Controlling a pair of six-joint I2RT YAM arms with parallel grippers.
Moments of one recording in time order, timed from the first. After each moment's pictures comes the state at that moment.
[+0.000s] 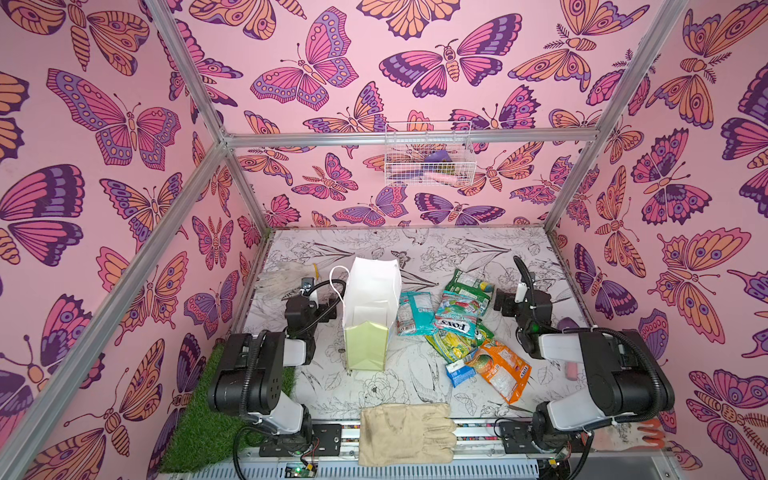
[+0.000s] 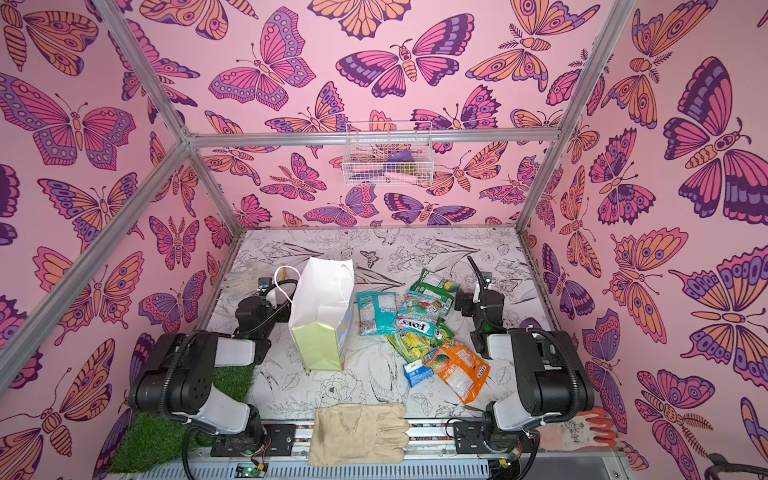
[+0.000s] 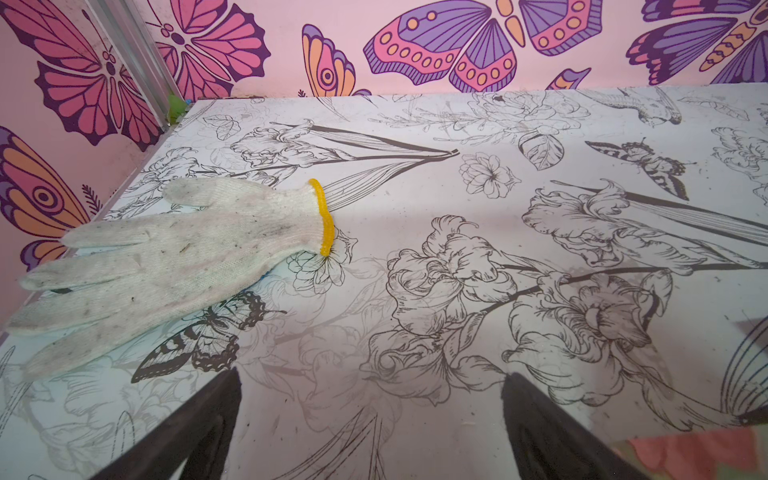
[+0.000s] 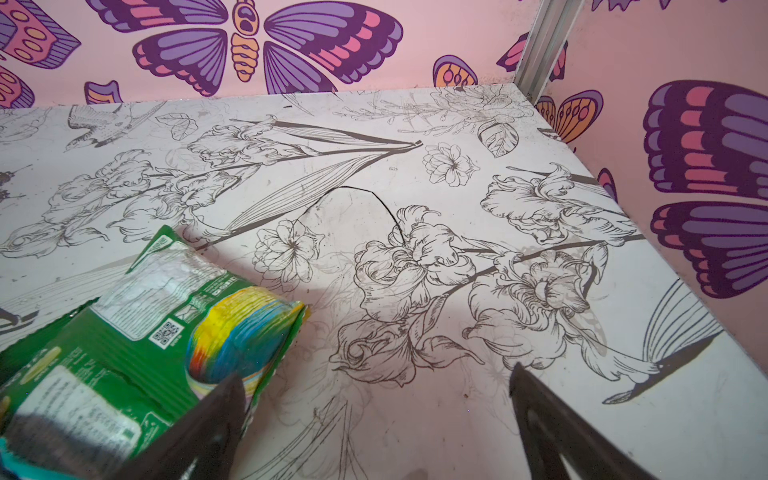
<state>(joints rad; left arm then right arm) 0.02 1.56 0.37 0.81 0.03 0.03 0.03 1.52 0.40 0.71 0.13 0.05</state>
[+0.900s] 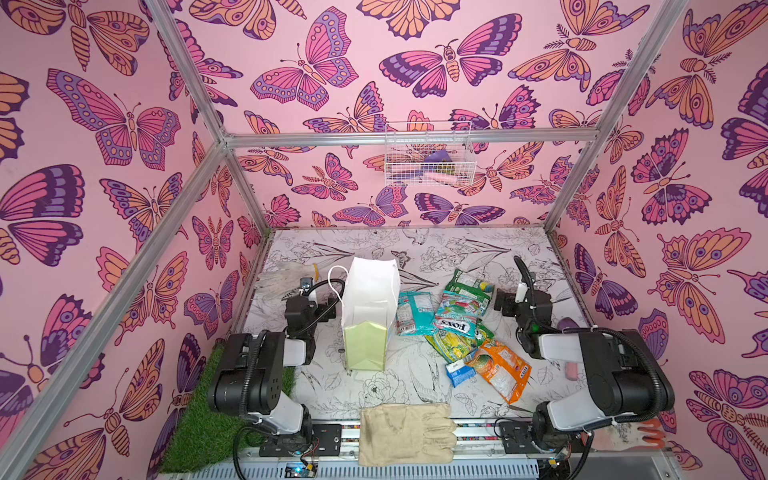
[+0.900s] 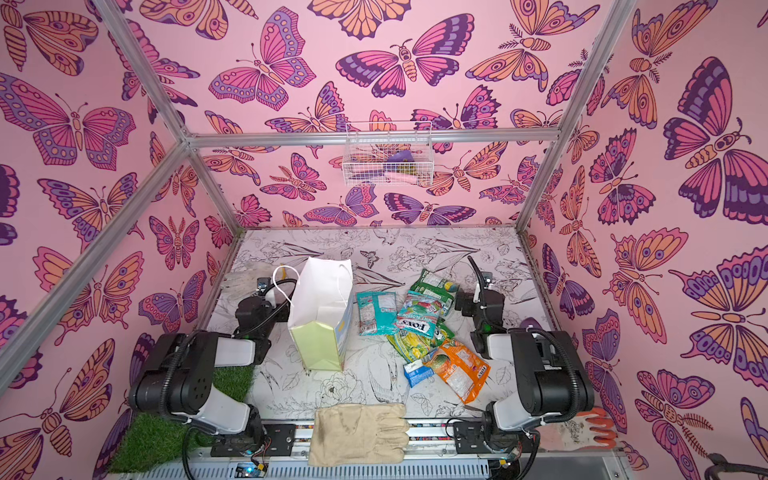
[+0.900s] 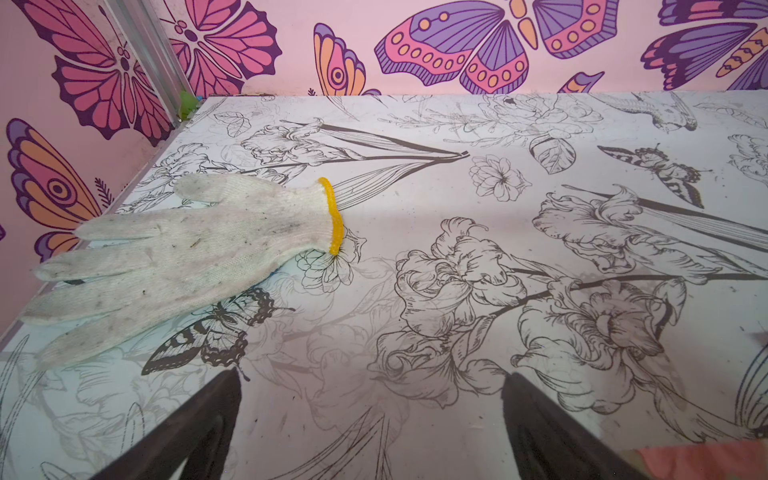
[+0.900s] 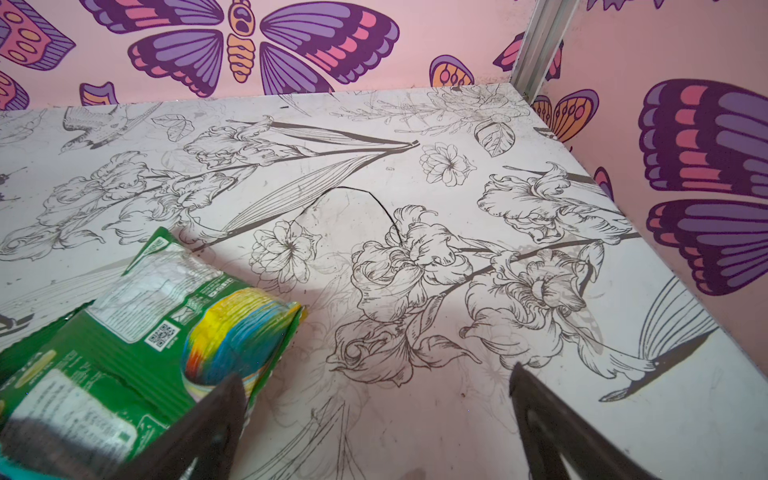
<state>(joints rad) 0.02 1.56 0.37 0.81 0.01 0.02 0.03 1.52 0.40 0.71 0.14 0.05</state>
